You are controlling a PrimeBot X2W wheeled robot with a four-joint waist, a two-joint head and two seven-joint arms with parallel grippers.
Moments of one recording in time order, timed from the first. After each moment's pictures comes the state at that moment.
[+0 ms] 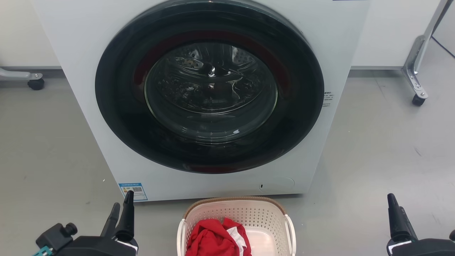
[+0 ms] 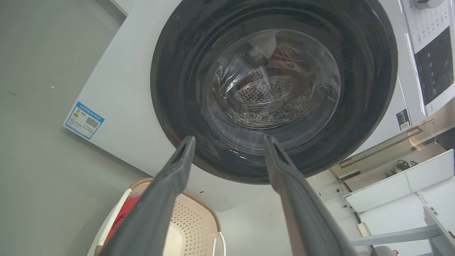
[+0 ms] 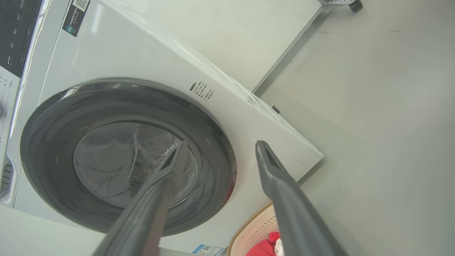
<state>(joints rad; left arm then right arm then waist) -0.15 0.13 -0.14 0.29 -1.14 -0.04 -0.07 -0.10 -0.18 0.07 0.28 1.15 0.07 -0.09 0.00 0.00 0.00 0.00</state>
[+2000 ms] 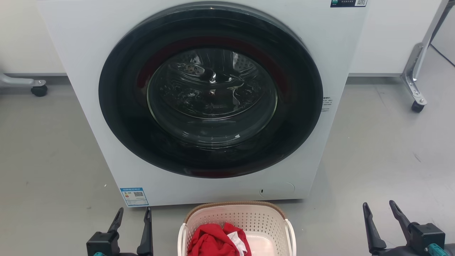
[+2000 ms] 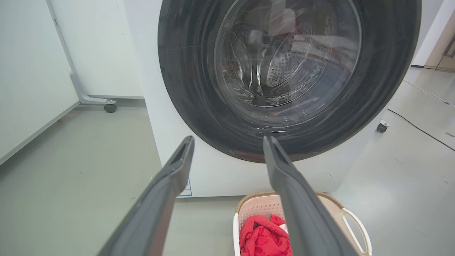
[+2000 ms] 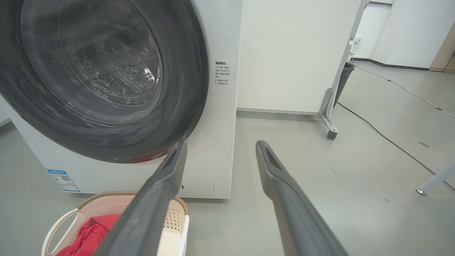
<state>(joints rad) -0.15 0.17 -0.31 0.41 -0.42 0.12 -0.25 -0.14 -0.31 0.30 0.37 0.37 -0.09 -0.25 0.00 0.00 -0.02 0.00</state>
